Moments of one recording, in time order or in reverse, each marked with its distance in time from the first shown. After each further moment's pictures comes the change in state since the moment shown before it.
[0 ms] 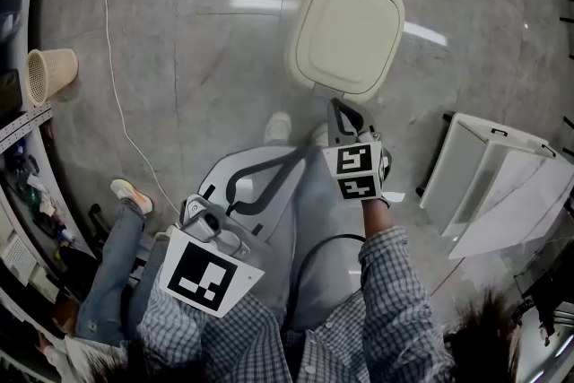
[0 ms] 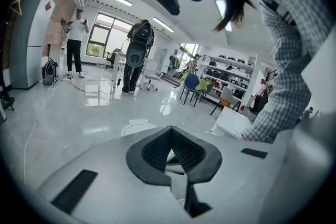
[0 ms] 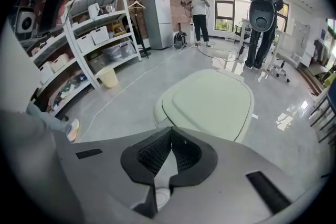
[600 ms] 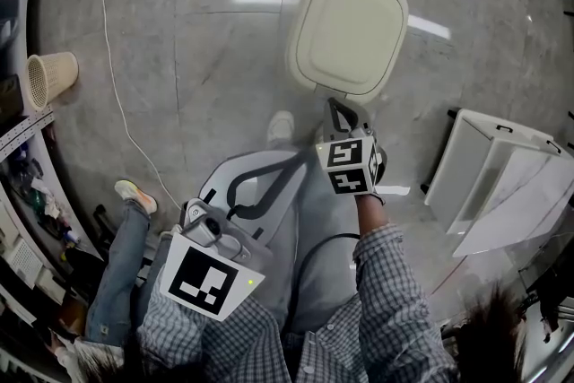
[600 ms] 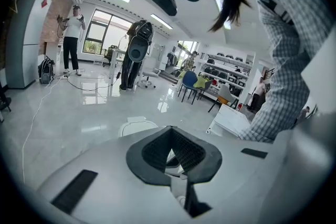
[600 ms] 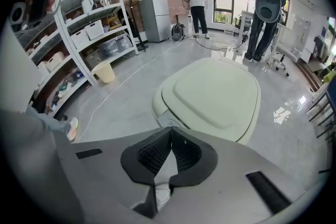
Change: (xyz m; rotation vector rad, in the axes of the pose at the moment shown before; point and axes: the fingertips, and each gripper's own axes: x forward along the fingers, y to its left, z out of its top) left arm 0.009 0.005 -0.006 0.011 0.029 -0.031; right arm 0.024 0.005 -0.017 0.024 0.082 -0.011
